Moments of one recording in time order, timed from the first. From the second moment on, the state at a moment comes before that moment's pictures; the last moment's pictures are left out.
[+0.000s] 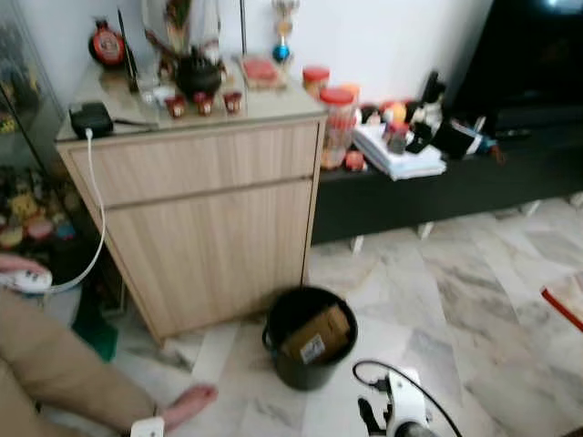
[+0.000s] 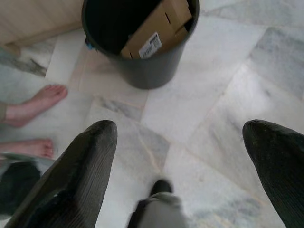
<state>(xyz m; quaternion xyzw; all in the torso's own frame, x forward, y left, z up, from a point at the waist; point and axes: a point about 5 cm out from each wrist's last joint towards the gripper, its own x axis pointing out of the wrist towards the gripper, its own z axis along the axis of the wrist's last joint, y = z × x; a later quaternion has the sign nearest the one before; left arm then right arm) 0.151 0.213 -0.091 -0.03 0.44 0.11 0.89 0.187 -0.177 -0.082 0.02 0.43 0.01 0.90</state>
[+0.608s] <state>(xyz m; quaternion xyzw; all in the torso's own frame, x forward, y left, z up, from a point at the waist) 0.136 0.209 -0.098 -0.04 0.46 0.11 0.88 0.180 -0.189 -0.084 0.02 0.44 -0.02 0.90</state>
